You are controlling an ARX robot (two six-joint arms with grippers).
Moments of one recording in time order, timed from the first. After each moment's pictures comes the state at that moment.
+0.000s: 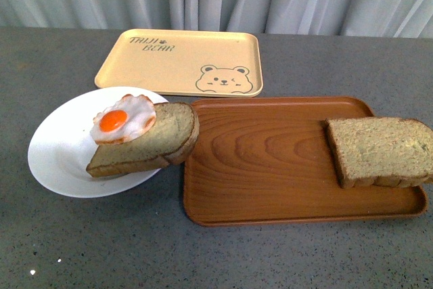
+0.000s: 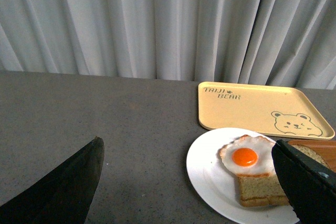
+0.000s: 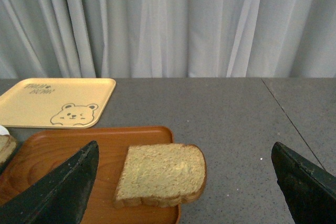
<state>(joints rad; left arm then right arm) 0.00 0.02 0.01 0.00 0.00 -0.01 0.00 0.00 0.02 0.00 0.00 0.00</state>
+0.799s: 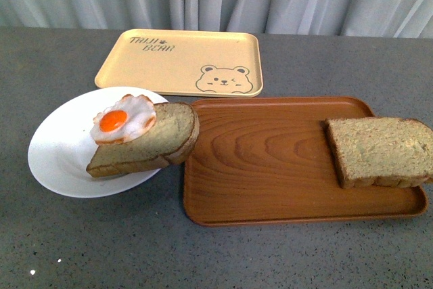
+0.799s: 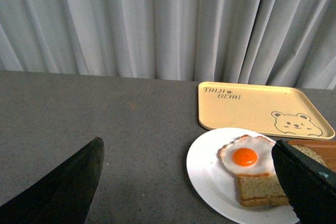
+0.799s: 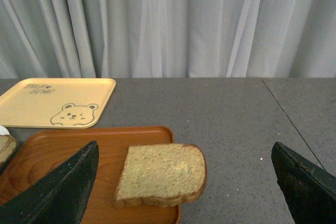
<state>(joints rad) 0.00 0.02 0.01 0.00 0.00 -0.01 0.00 0.00 0.02 0.00 0.00 0.00</state>
